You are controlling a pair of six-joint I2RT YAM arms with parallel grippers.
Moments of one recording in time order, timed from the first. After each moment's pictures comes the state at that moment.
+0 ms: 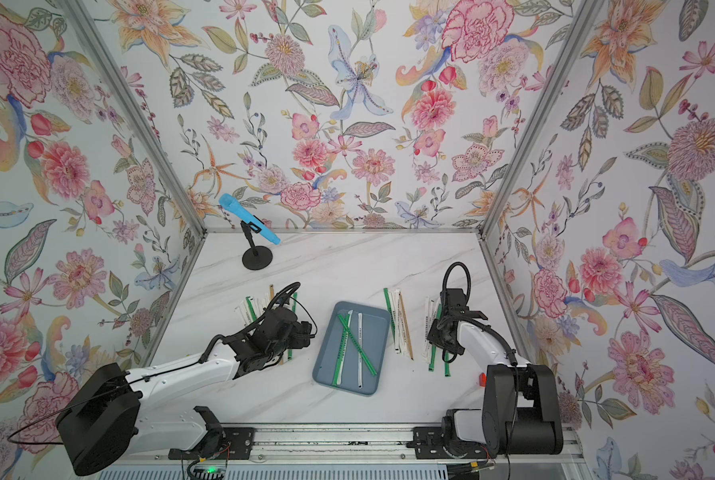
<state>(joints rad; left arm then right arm) -0.76 1.29 0.62 -0.14 -0.29 -0.62 0.02 1.35 0.71 -0.65 0.06 0.45</state>
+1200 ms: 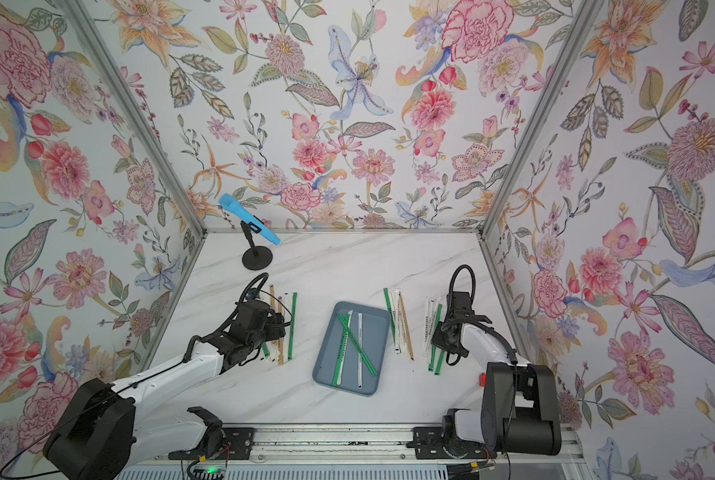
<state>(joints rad) -0.48 1.23 0.56 -0.16 -0.28 -0.55 0.01 1.30 0.68 -0.62 0.03 0.40</state>
